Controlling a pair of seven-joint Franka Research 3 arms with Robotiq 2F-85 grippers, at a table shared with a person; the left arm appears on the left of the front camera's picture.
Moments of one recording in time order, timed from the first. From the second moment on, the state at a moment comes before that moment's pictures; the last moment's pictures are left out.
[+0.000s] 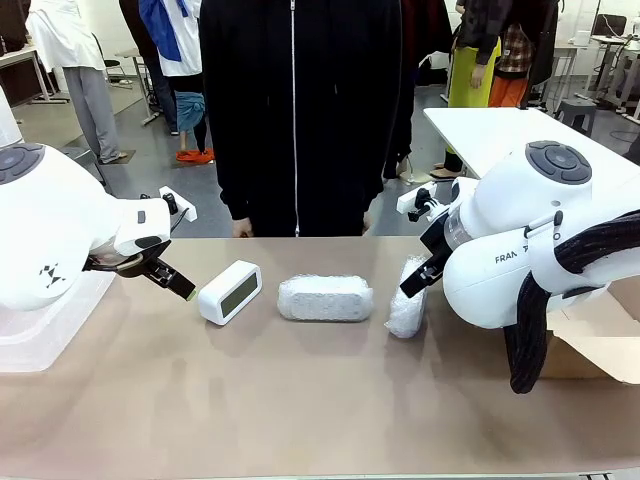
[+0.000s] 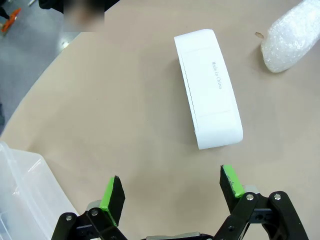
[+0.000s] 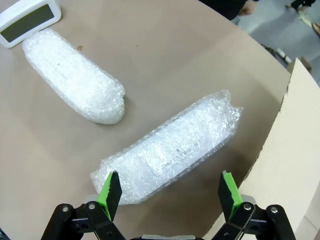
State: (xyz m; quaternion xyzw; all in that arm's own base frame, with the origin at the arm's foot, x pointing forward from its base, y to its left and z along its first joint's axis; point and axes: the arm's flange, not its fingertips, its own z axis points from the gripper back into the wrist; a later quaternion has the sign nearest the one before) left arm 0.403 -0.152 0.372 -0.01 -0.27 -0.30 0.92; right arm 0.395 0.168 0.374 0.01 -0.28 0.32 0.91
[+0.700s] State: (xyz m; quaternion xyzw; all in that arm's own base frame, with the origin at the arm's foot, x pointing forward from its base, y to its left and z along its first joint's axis) left arm 0.402 -0.153 0.372 -0.01 -0.27 -0.30 0.92; right arm 0.395 0.168 0.374 0.01 -0.28 0.32 0.91
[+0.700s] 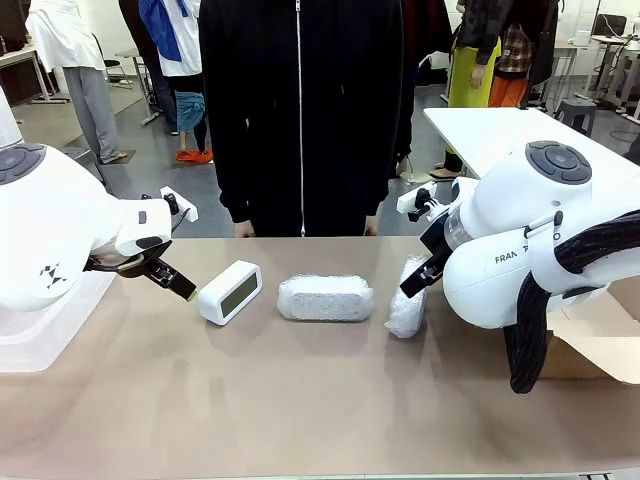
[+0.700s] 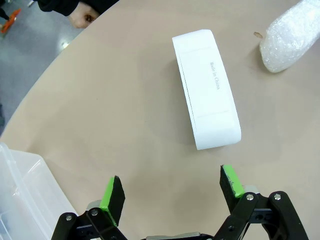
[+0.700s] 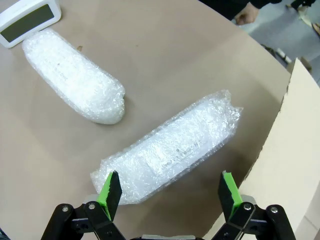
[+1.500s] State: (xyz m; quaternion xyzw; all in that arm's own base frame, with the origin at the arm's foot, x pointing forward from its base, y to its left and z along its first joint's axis) left arm 0.404 -0.154 0.380 -0.01 -0.28 -0.30 0.91; right arm 0.397 0.169 0.381 0.01 -0.29 0.32 0.90
